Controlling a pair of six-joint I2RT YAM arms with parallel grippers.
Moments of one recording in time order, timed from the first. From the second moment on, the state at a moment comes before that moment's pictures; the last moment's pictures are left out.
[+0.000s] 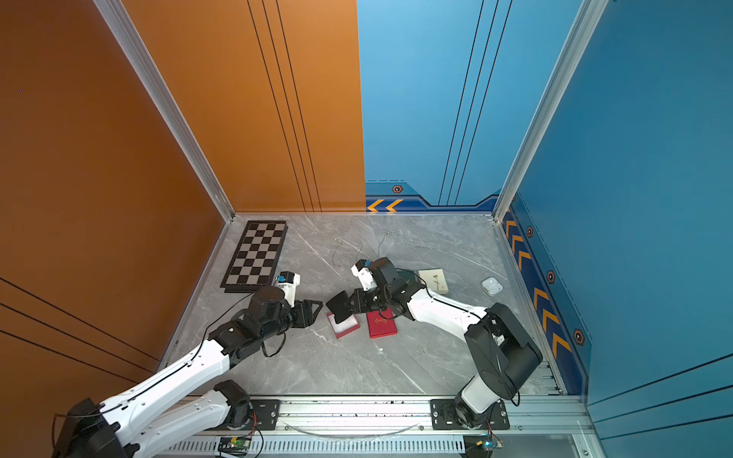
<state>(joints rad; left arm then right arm) -0.60 0.94 0.54 -0.22 0.02 -0.59 0.70 1.59 0.95 -0.13 -0.50 0.56</state>
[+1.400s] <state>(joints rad) -0.74 1.29 0.58 -0.02 0.08 -0.61 0.75 1.76 0.98 -0.19 -0.40 0.58</state>
